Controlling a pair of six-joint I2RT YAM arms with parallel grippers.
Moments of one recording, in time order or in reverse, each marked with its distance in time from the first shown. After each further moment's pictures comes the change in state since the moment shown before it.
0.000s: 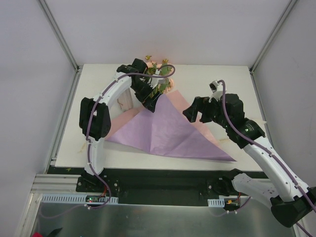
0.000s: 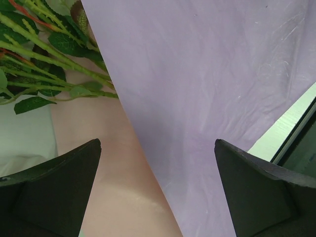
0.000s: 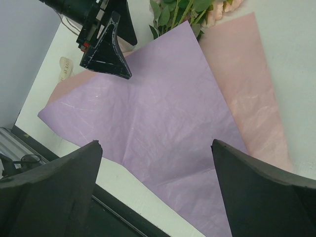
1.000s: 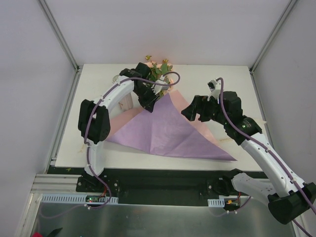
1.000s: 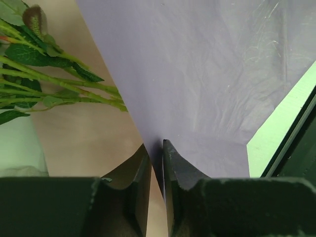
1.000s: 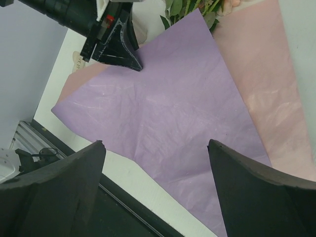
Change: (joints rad) left arm -0.054 -0.033 -0.080 0.024 -0.009 0.092; right arm -0.047 0.051 -0.008 0.030 -0.116 0.047
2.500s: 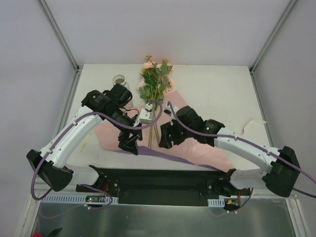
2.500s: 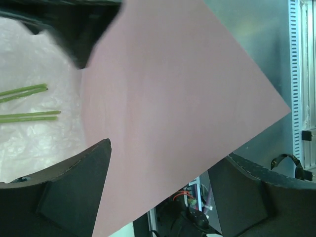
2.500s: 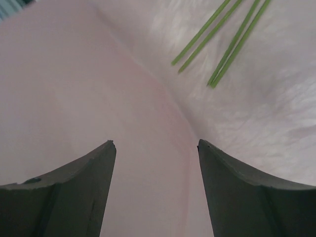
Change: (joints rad) left arm -0.134 -0.743 -0.388 -0.401 0.369 0.232; right arm 0.352 0.308 0.018 -0.034 -0.061 -0.040
